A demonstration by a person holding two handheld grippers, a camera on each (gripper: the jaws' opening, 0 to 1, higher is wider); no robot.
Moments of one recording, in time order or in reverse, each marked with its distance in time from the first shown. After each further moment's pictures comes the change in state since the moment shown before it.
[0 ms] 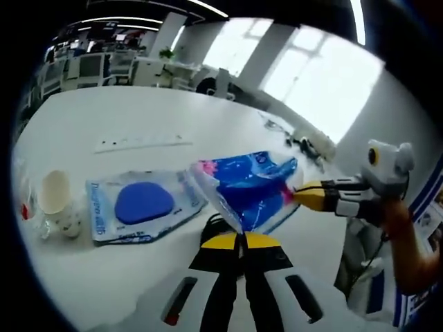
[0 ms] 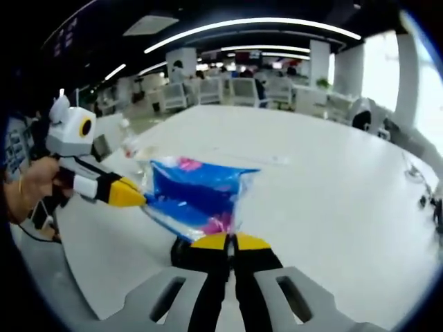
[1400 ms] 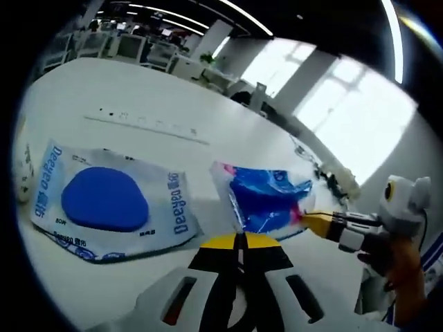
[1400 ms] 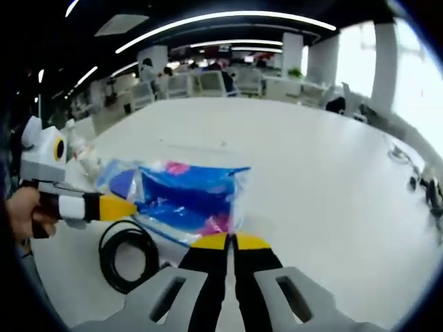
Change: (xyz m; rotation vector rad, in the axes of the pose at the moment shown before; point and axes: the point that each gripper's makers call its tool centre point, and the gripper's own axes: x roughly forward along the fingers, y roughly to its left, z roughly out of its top) left arm 0.115 0.021 0.007 -0.235 -0.142 0.136; right arm 0.058 -0.100 -0.029 0.083 0.024 -0.142
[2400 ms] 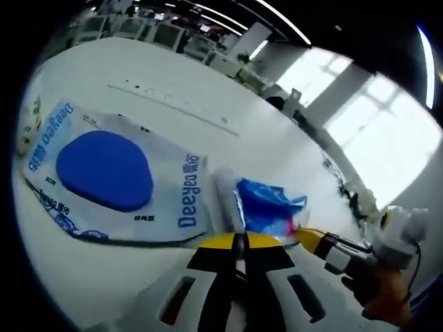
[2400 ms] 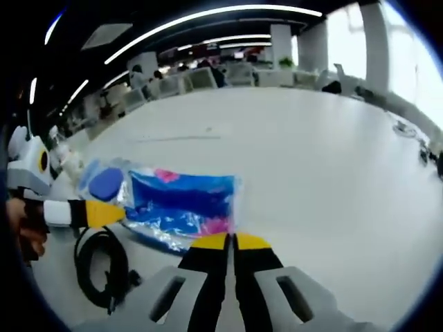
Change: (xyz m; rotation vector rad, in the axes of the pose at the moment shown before) left arm 0.028 0.019 -0.012 -0.159 -0.023 0.148; right arm 0.051 -0.021 -0.027 0.111 0.010 0.013
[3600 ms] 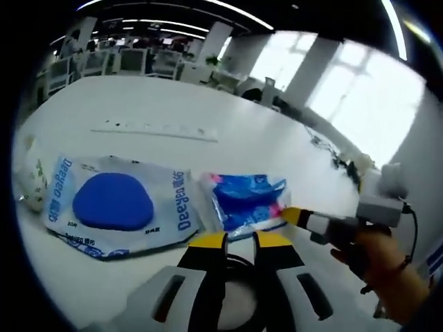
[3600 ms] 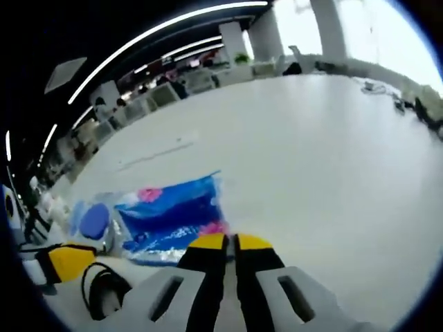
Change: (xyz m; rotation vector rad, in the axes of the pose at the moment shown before) left arm -0.034 -0.013 0.004 0.279 0.003 -0.015; right arm 0.007 -0.005 -0.001 0.228 -0.033 -0.123
